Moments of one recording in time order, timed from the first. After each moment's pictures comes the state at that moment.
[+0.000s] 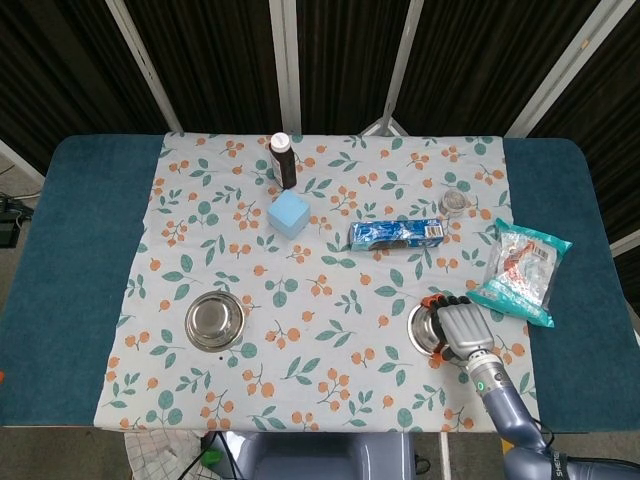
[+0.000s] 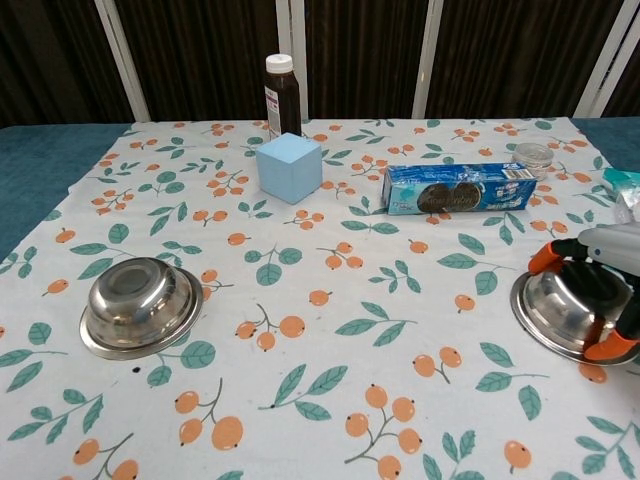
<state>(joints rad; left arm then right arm) 0.14 -1.05 -0.05 -1.66 1.59 1.79 0.08 0.49 -1.38 0.08 -1.68 -1.00 1.02 -0.55</state>
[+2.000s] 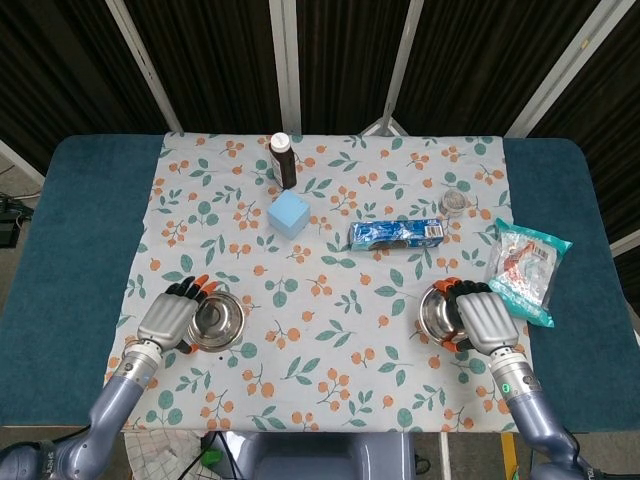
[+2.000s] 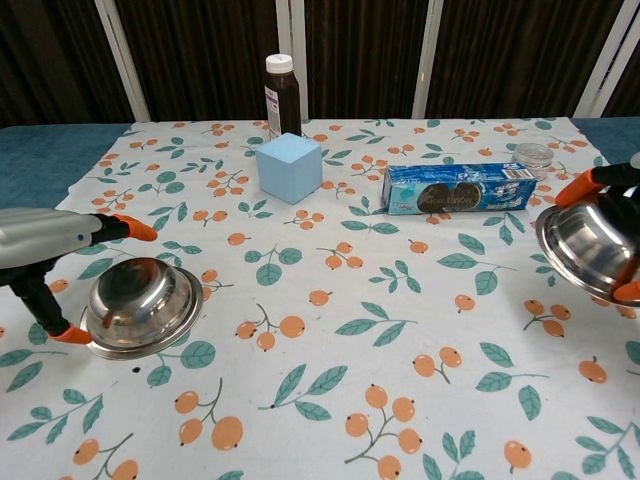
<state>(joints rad) -0.52 -1.42 -0.12 -1.77 0.95 0.99 0.74 0.47 -1.21 0.08 -1.86 -1.09 1.13 -0.45</state>
